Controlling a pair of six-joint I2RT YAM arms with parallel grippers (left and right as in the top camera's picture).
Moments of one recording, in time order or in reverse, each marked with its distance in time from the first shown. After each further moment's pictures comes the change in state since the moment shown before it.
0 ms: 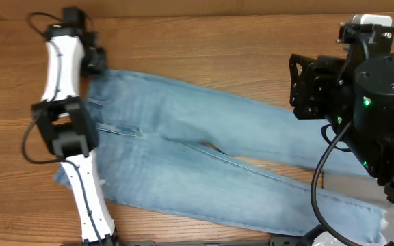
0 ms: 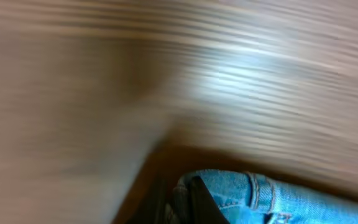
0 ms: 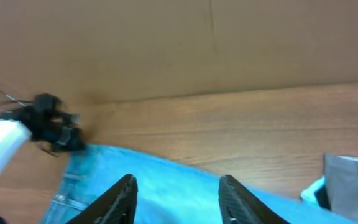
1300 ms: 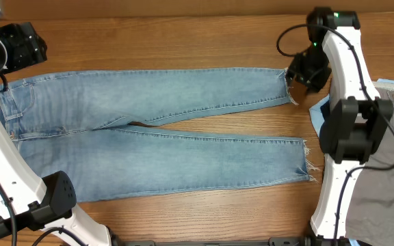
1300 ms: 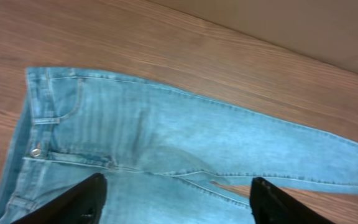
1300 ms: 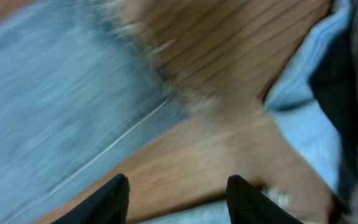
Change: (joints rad) left arm 0.137 -0.695 0.166 -0.460 0.274 0.031; right arm -0.668 1.014 -0.009 -0.119 -0.420 0.031
